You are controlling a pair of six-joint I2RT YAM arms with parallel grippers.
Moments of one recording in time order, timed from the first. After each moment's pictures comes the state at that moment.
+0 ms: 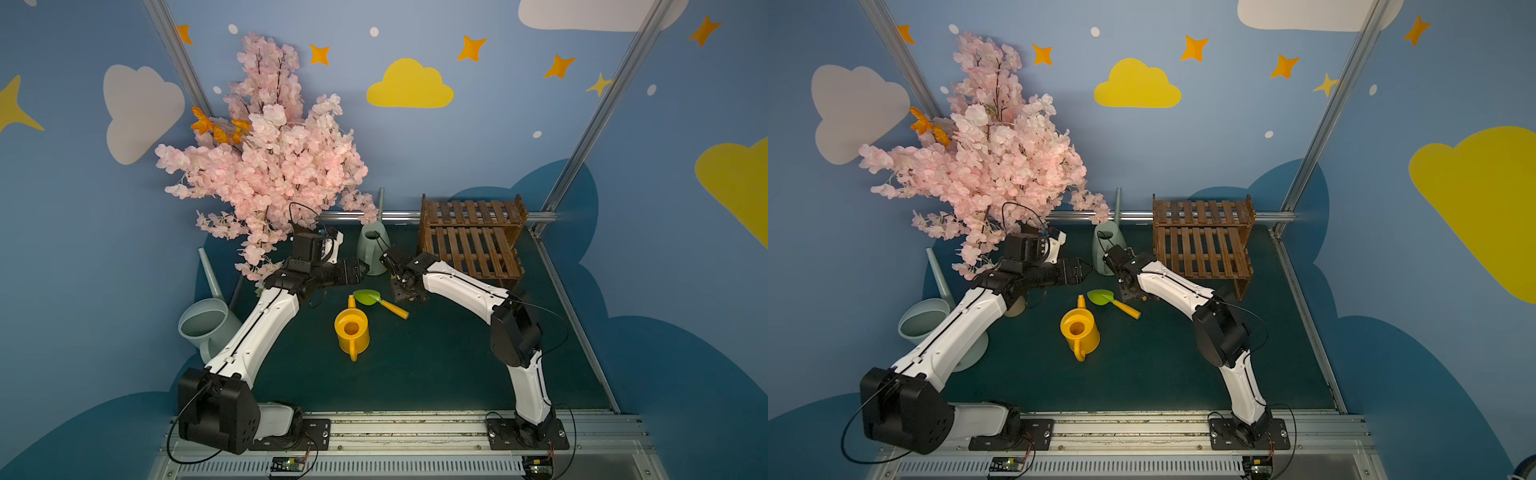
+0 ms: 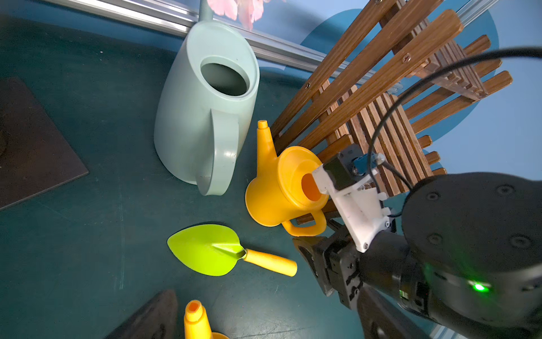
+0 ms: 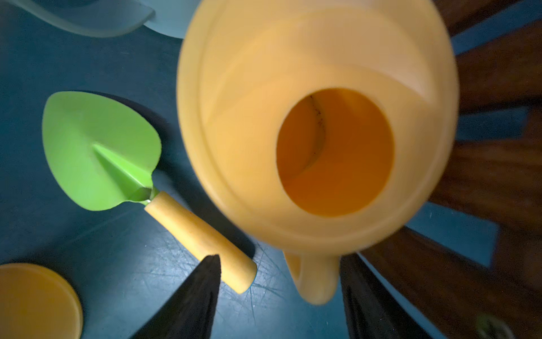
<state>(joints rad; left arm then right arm) -0.21 1.35 1.15 -0.48 0.40 -0.32 0.83 2.11 1.81 -0.94 0.31 0.43</state>
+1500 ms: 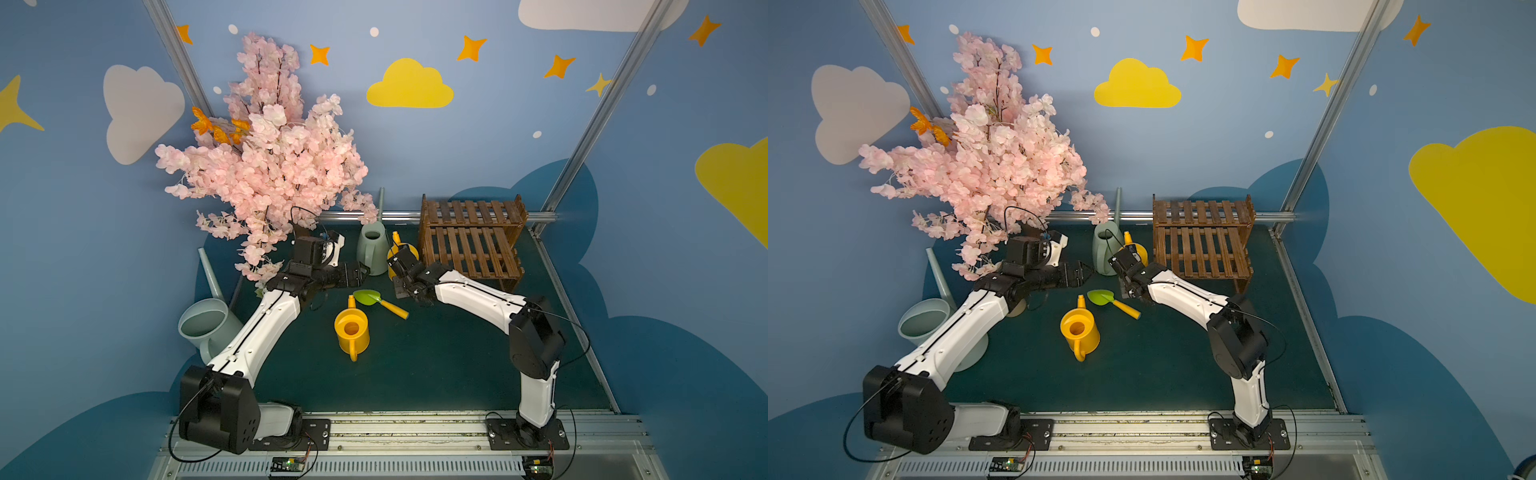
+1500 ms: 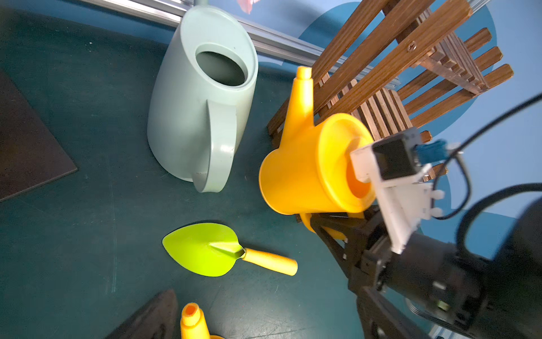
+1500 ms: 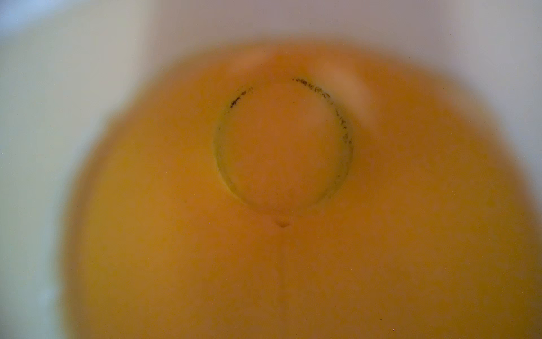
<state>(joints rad) -0.21 1.35 1.10 -0.44 0.42 -0.32 0.85 1.92 1.57 -0.64 0.34 0.47</state>
